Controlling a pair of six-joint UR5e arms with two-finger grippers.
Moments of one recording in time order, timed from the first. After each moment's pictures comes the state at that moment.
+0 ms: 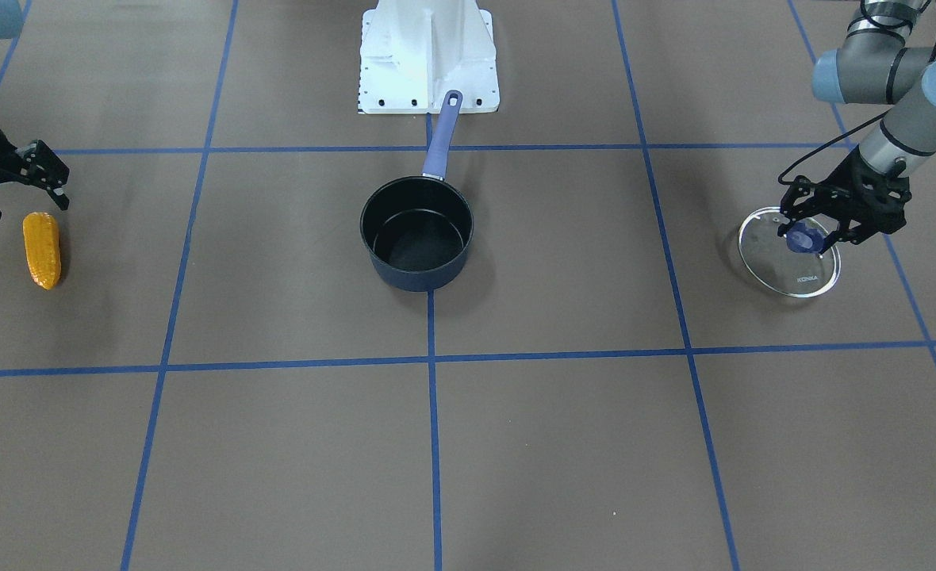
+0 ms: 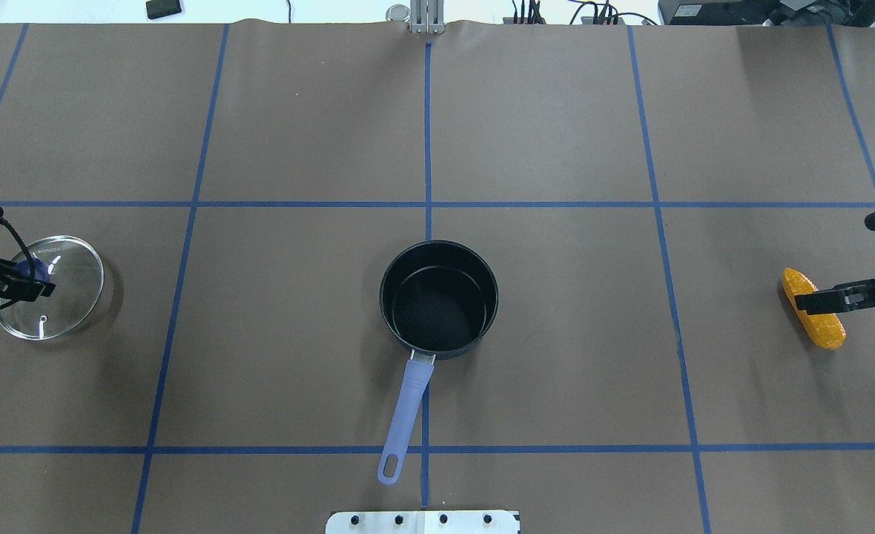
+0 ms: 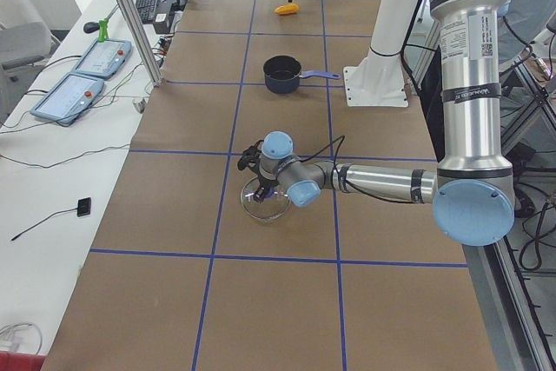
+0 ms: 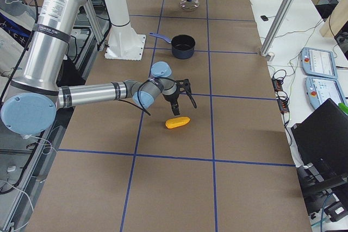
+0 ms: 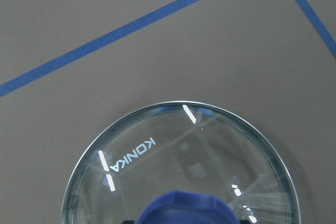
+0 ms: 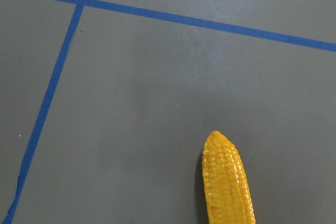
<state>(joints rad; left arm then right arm) -0.95 -1.45 -1.65 -2.39 -2.14 -0.42 0.88 -1.89 1.94 -0.85 1.98 0.76</state>
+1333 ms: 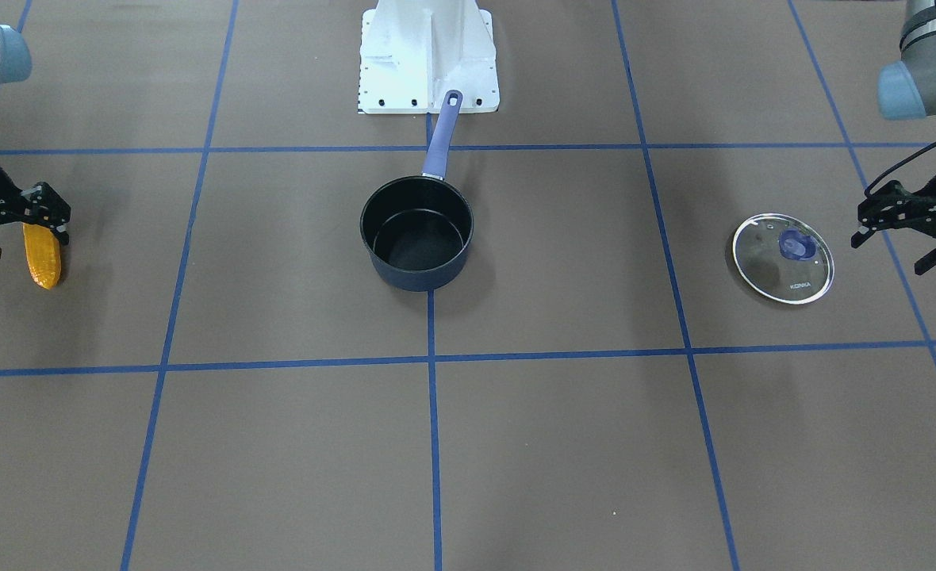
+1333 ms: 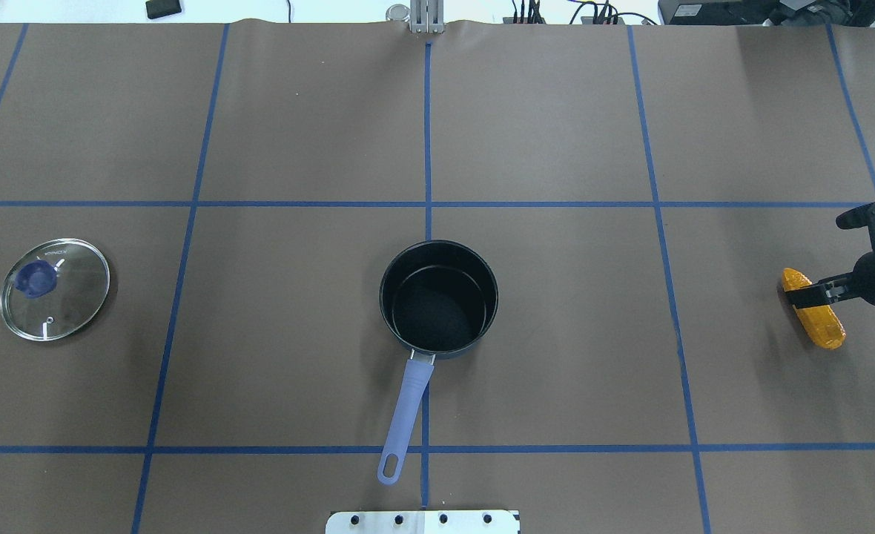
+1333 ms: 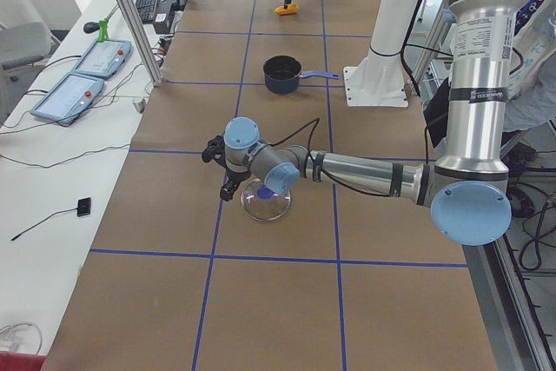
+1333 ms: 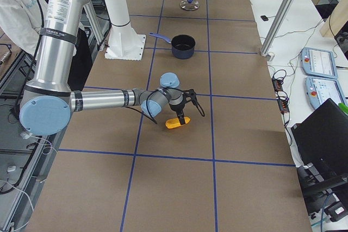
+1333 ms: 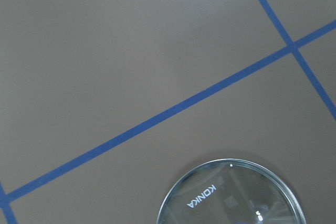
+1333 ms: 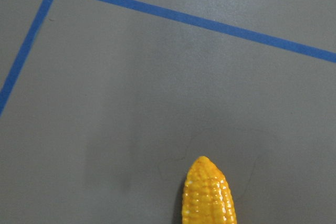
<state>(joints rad) -1.24 -1.57 -1.66 -2.10 -2.32 -0.18 0.88 -1.80 1.76 -0.84 1.97 0.65</state>
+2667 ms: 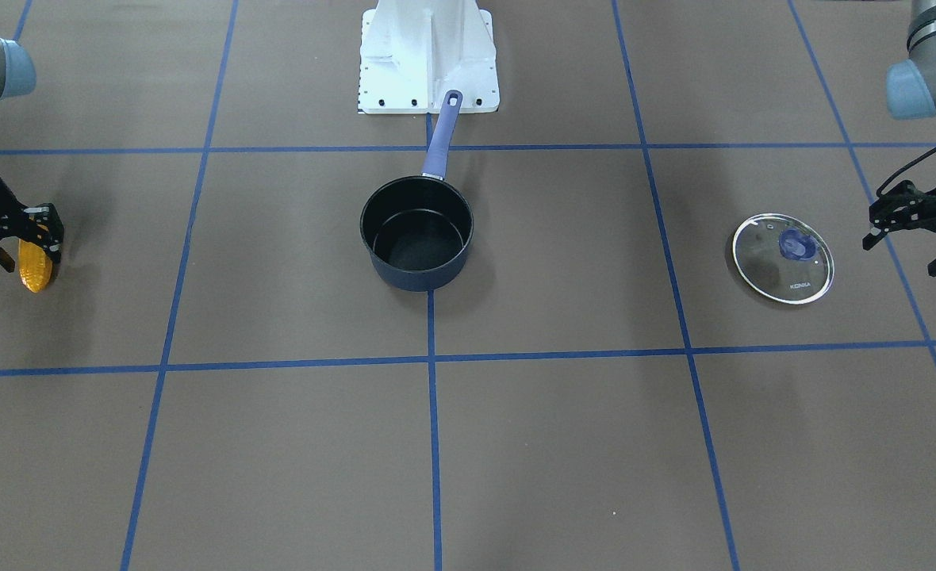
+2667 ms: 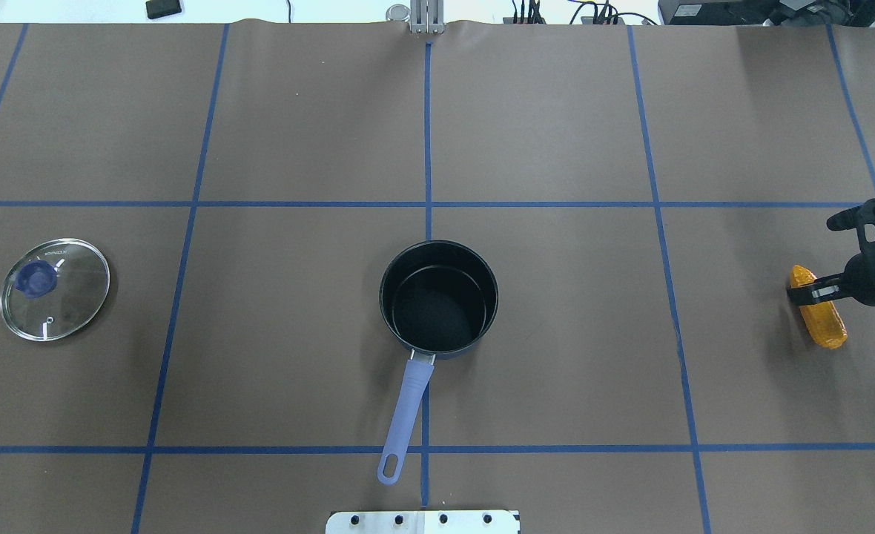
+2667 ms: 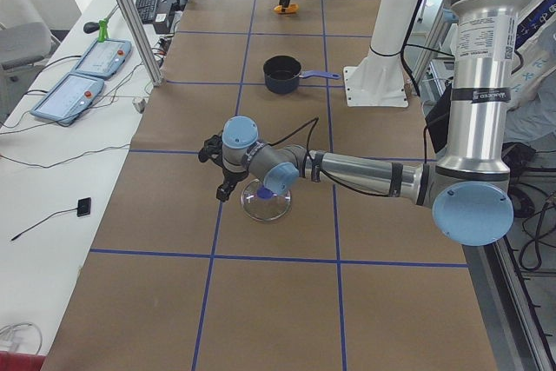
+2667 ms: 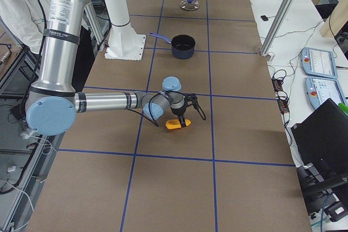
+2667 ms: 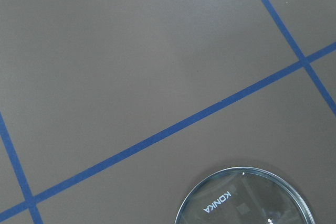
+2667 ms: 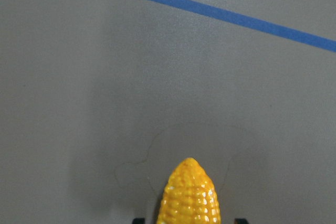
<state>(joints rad) -1.26 -1.57 -1.67 -2.10 -2.32 -0.18 0.87 -1.77 1.71 -0.84 1.95 0.66</state>
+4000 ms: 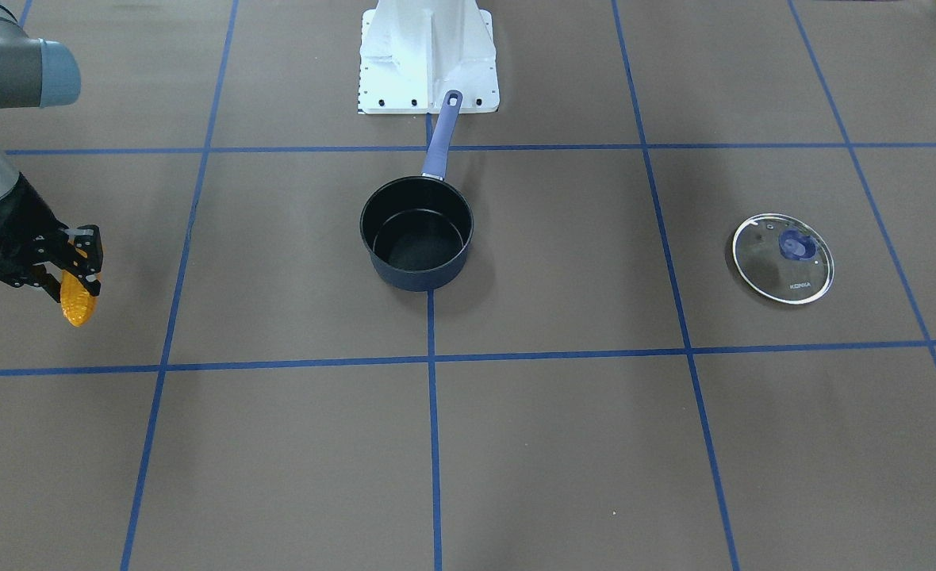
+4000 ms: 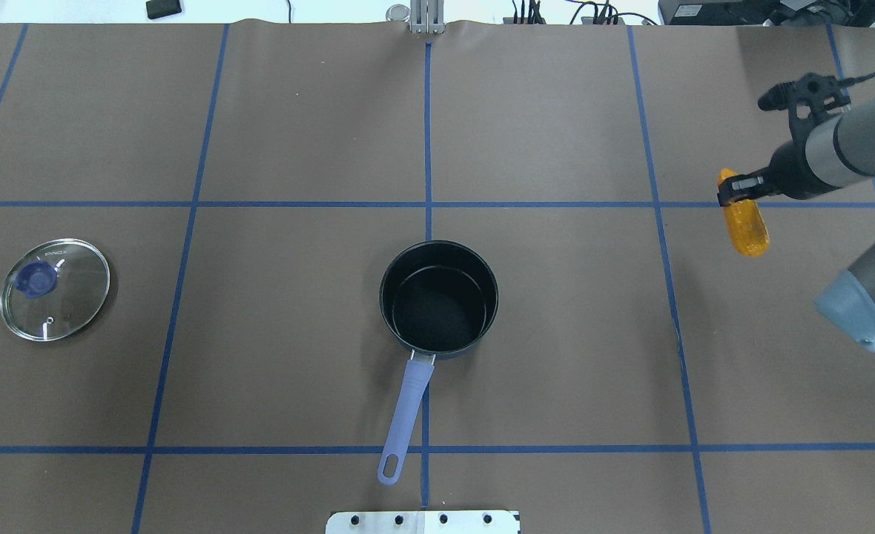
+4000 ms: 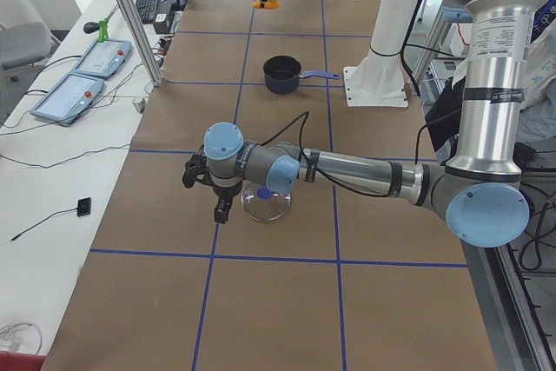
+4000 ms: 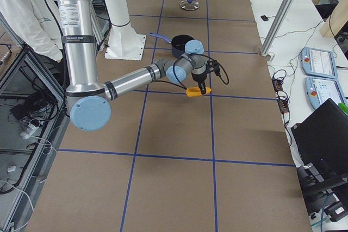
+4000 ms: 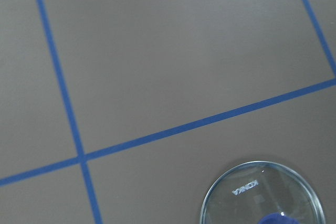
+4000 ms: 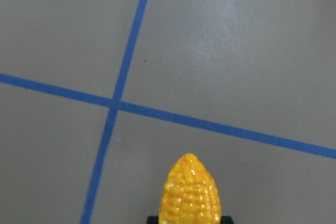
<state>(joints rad) -1.48 -1.59 -1.68 -1.68 -2.38 -0.13 0.97 -1.41 1.87 -1.31 2.03 0.72</state>
